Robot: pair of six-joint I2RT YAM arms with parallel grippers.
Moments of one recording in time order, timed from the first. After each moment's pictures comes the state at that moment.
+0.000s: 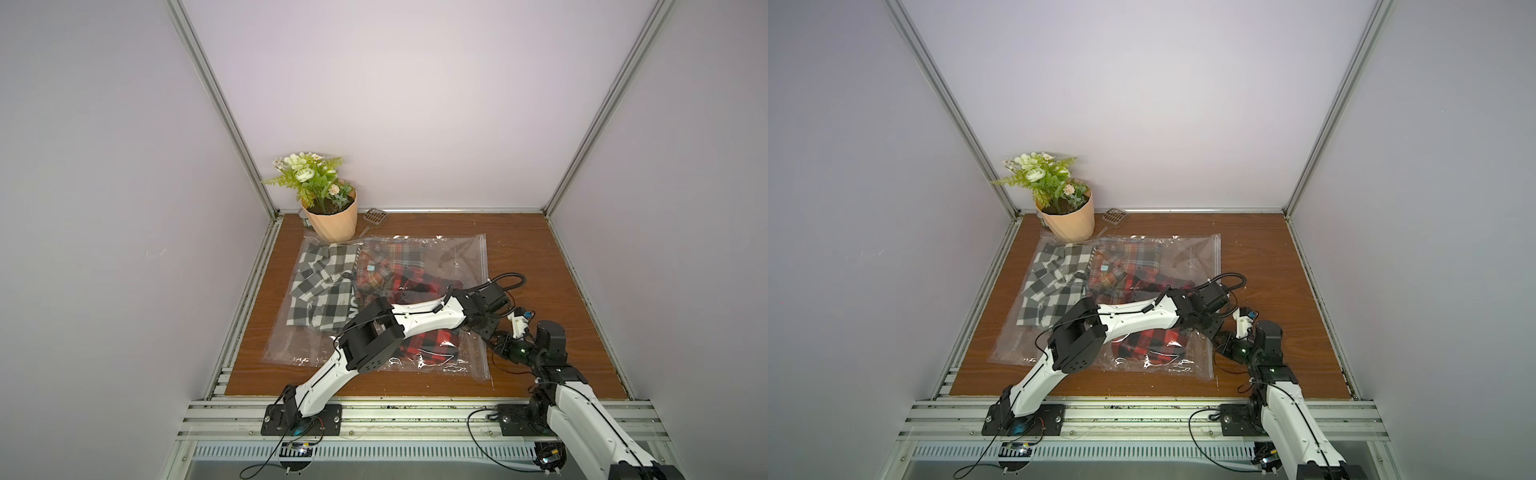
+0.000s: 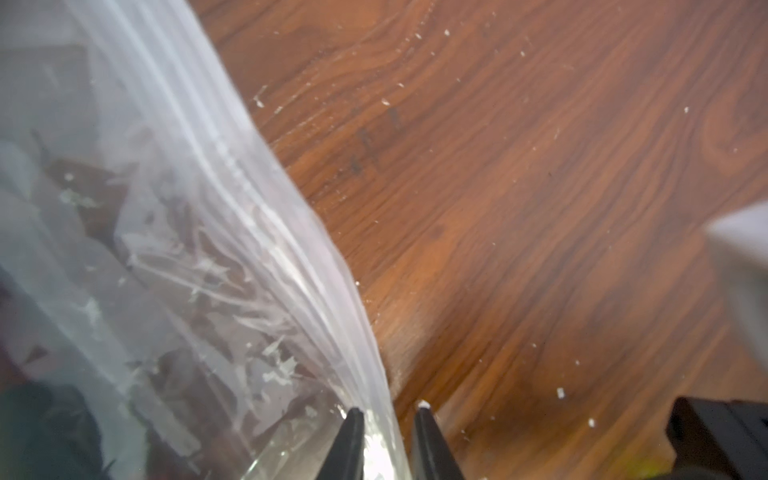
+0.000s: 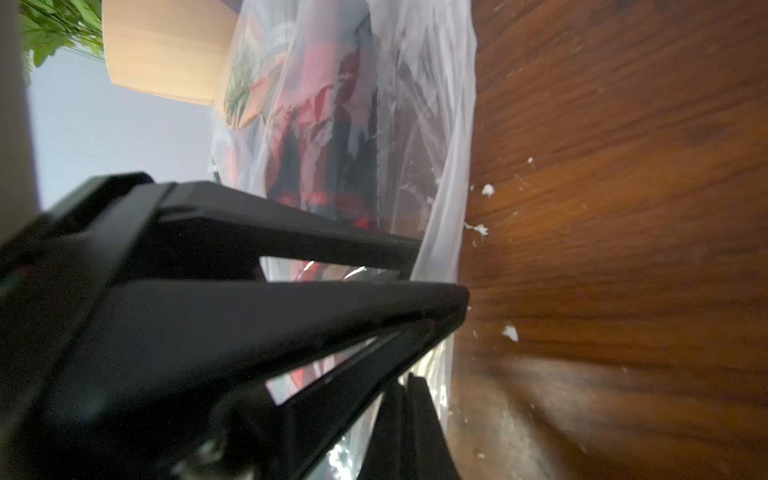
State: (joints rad) left arm -1.12 2.32 1.87 -0.57 -0.01 -0.43; right arm 0.03 0.70 0.07 0.00 -0.63 0.62
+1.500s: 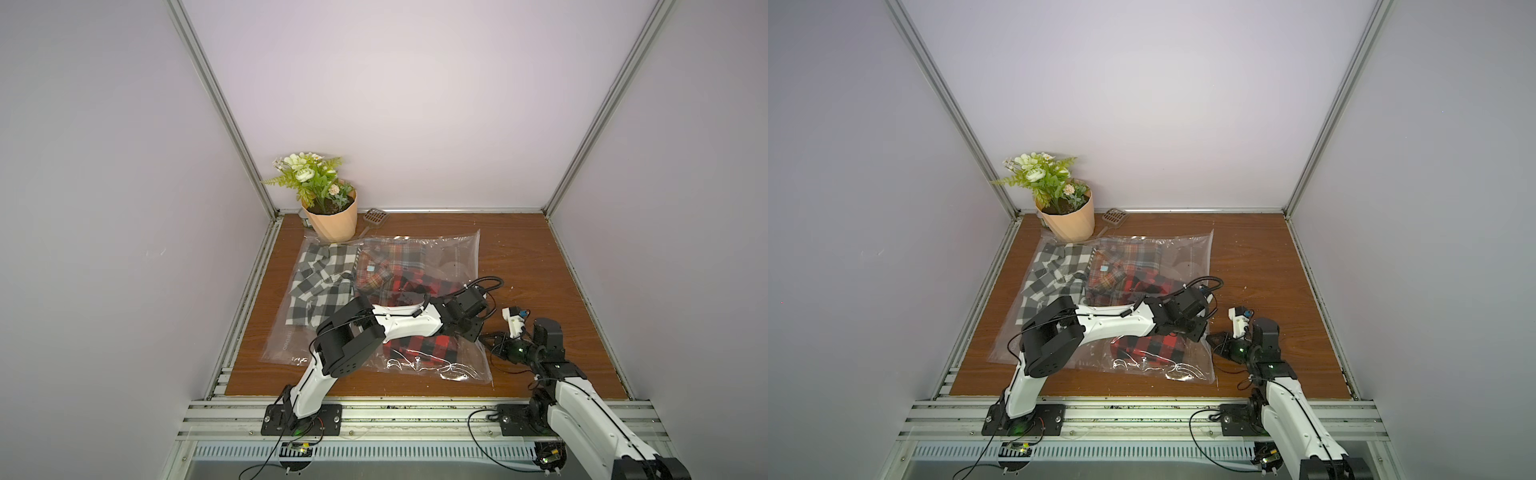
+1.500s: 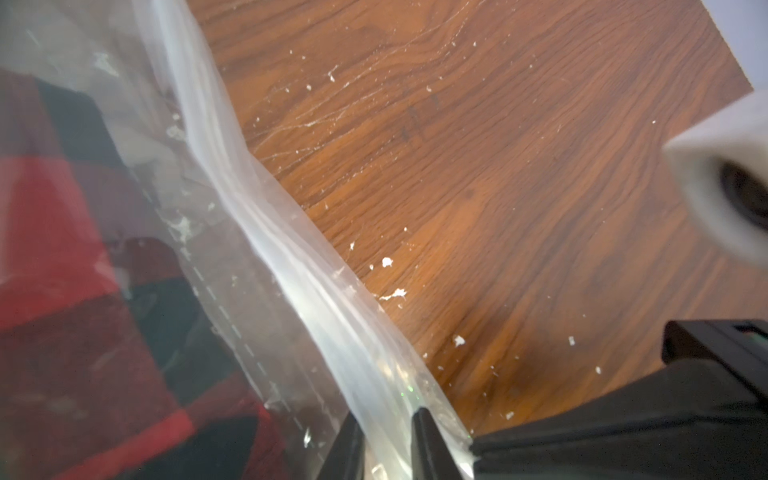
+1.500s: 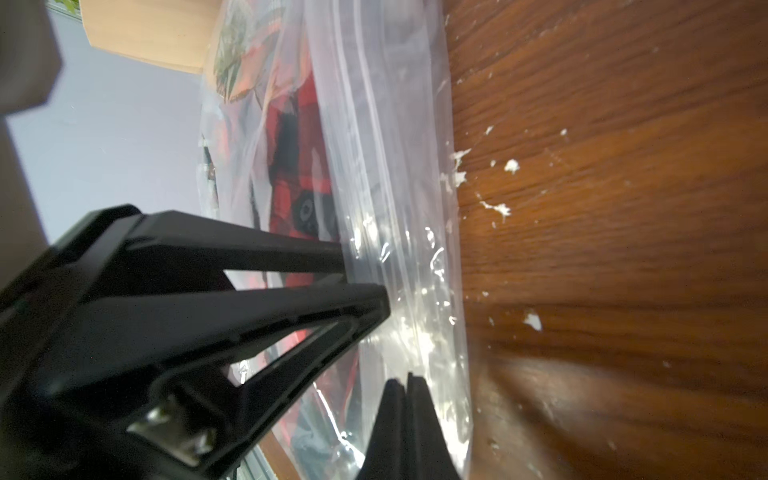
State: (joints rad) left arm -1.10 2.09 1.46 -0.27 0.00 -0.47; right arm 0.06 0.74 0.10 -0.04 -0.61 0.59
